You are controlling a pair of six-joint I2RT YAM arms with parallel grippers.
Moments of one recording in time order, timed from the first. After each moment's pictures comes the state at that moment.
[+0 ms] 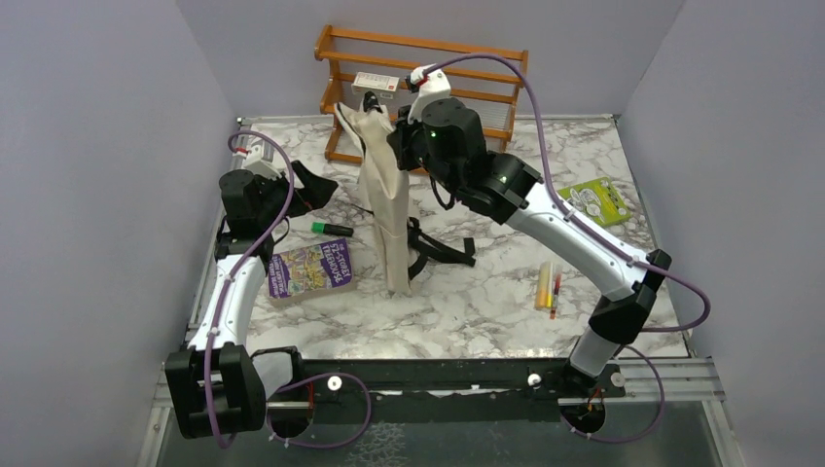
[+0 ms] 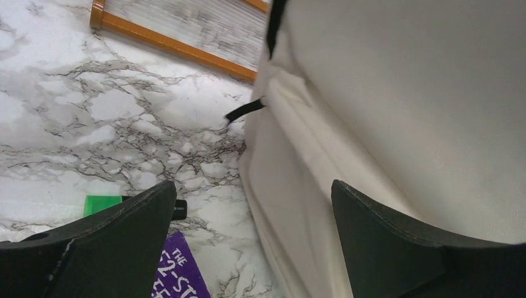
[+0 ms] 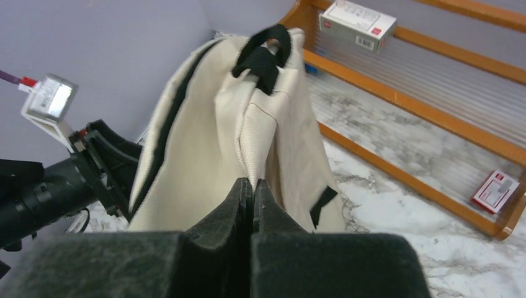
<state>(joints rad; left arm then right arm) 0.11 1.11 0.77 0.06 0.54 -0.49 0.96 1.72 2.00 -0.49 0.41 0.23</state>
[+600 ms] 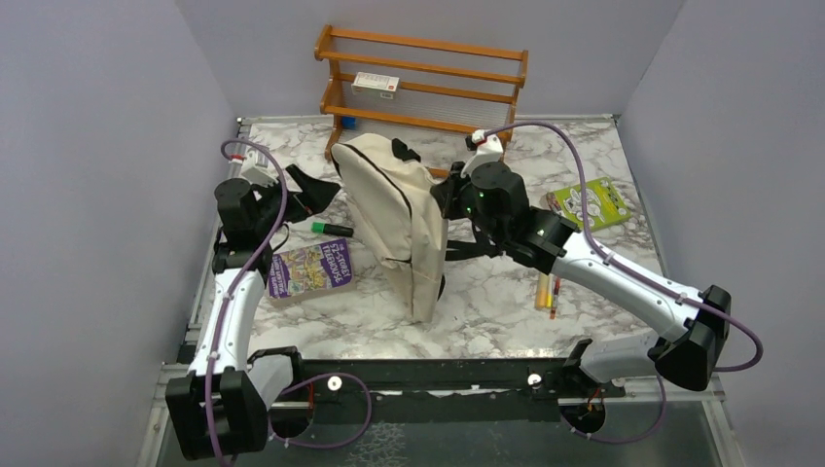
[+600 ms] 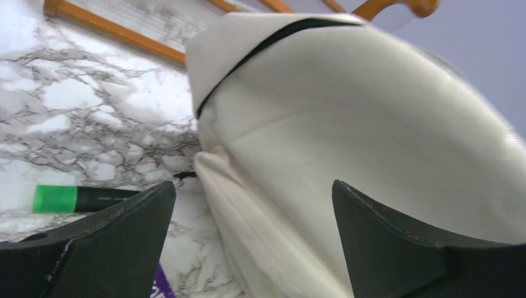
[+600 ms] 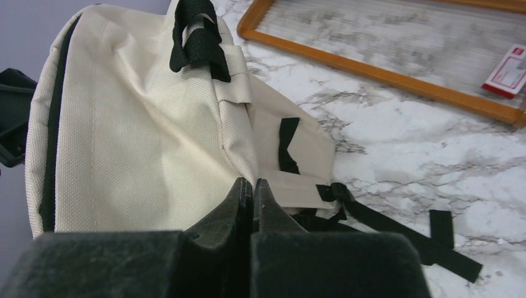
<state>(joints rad) 0.11 1.04 0.73 0.07 0.60 -0.59 0.90 1.33 1.25 -0.23 0.38 0.44</state>
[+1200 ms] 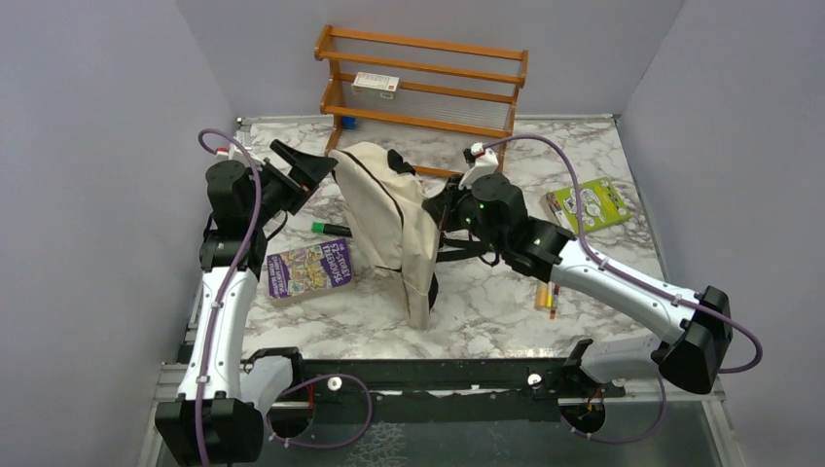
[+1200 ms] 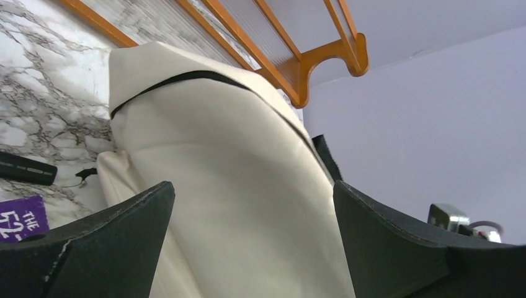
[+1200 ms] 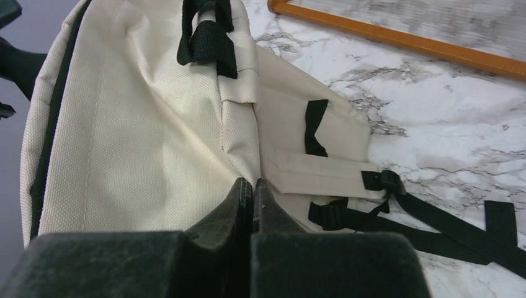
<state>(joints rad) 0.06 0.95 0.92 -0.17 0.50 -0.94 0.90 1.29 1.12 -0.12 0.27 0.53</state>
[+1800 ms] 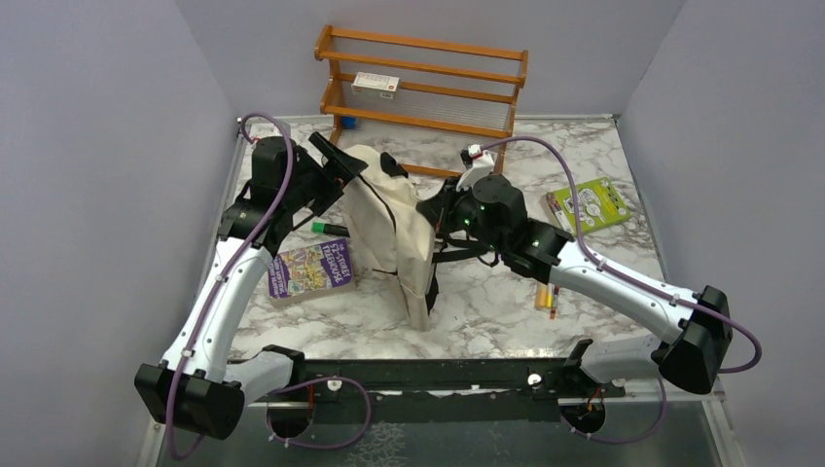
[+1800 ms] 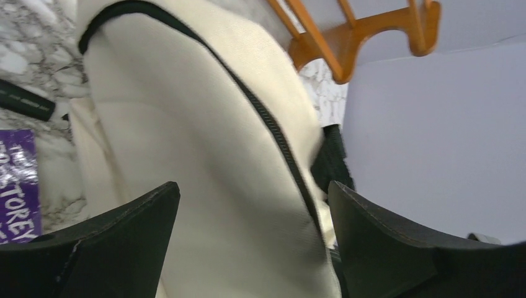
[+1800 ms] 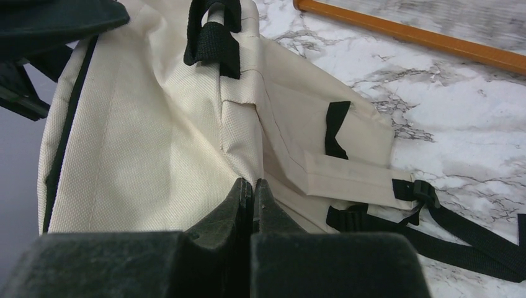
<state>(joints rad) -0.24 1.11 1.21 -0.52 0.17 -0.99 0.90 1.29 1.10 -0.07 0.18 0.53</state>
